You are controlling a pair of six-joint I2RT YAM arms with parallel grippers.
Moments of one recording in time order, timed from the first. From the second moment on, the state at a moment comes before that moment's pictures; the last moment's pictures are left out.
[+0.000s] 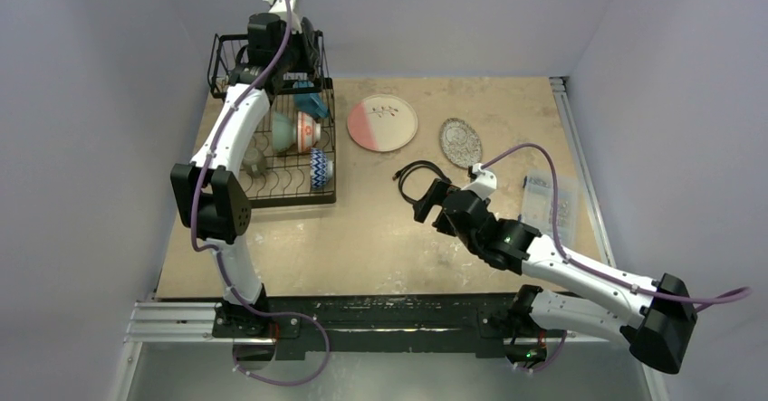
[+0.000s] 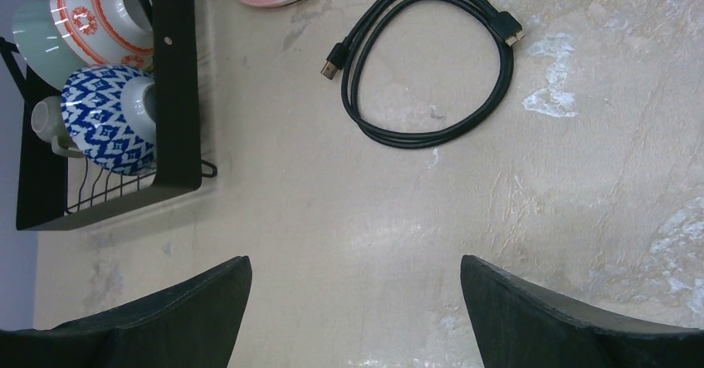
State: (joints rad) left arm -0.15 1.91 1.90 -0.31 0.15 -0.21; right arm 0.92 0.97 0.67 -0.36 0.52 1.01
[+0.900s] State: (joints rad) left arm -0.20 1.65 1.96 -0.53 0.04 -0.20; right arm 0.92 1.00 0.66 -0.25 0.49 0.94
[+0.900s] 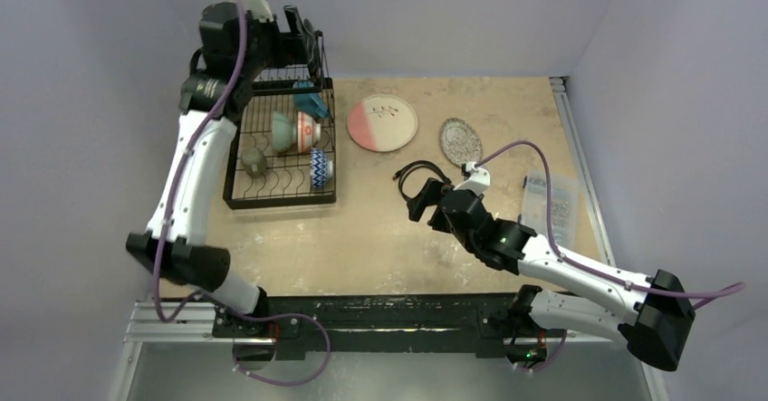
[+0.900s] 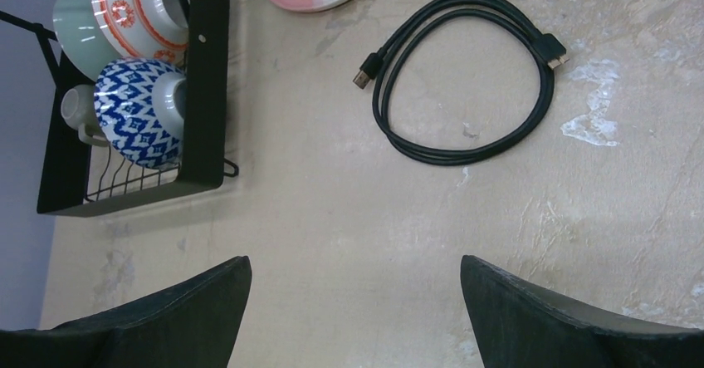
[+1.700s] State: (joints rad) left arm -0.41 0.93 0.97 -0.22 0.22 -0.13; right arm 0.92 1.10 0.56 -0.14 0.43 0.92
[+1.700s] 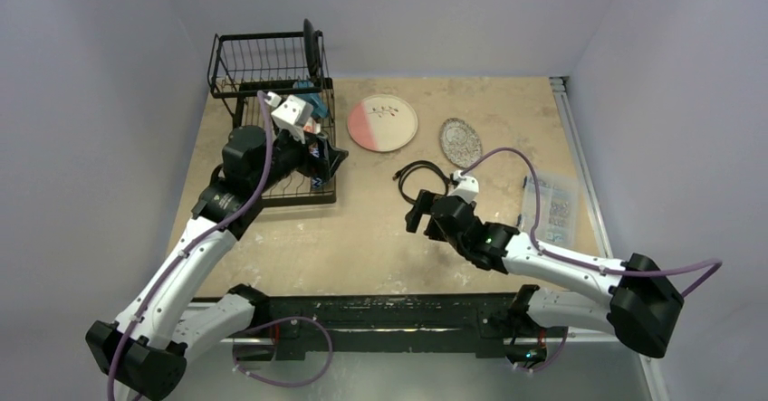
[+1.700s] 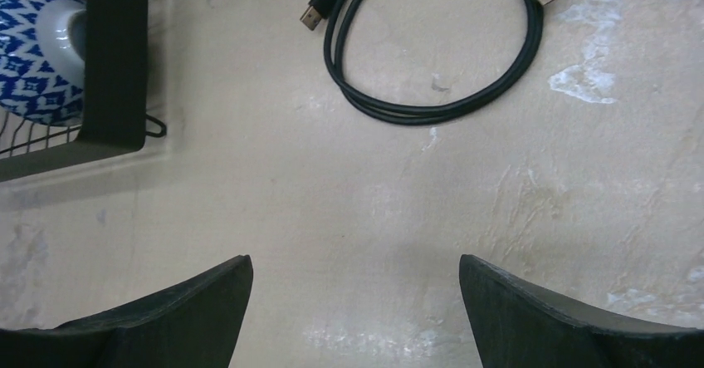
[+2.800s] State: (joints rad) left arm -0.41 0.99 0.99 -0.20 0.37 -0.16; right arm 0.05 1.85 1.13 -0.15 0.09 0.56
